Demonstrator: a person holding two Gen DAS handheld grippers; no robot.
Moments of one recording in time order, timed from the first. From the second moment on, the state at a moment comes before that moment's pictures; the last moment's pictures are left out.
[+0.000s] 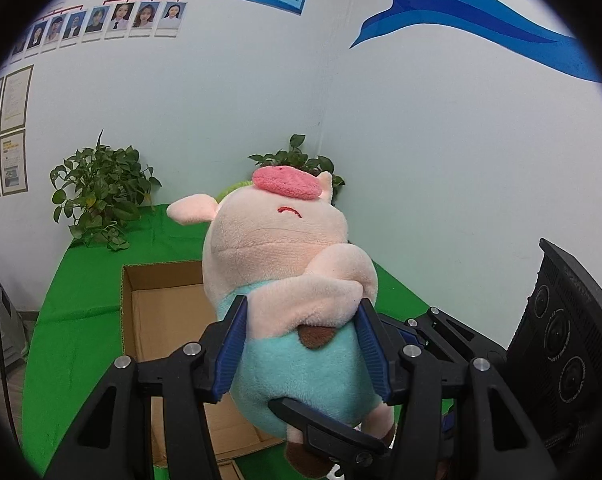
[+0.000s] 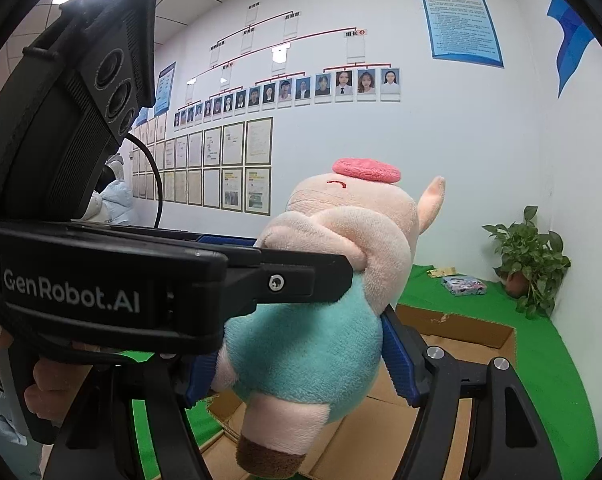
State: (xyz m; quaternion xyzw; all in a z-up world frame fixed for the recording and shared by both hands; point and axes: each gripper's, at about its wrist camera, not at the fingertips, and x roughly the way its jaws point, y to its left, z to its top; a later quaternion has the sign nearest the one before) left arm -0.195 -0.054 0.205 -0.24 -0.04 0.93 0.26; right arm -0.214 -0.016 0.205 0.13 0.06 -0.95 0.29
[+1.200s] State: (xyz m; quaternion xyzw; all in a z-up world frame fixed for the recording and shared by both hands) left arm -0.306 -0.168 0.009 -0.43 -0.11 0.87 0.19; right arm -0.466 -0.215 -0.025 0.34 0.01 -0.89 0.32
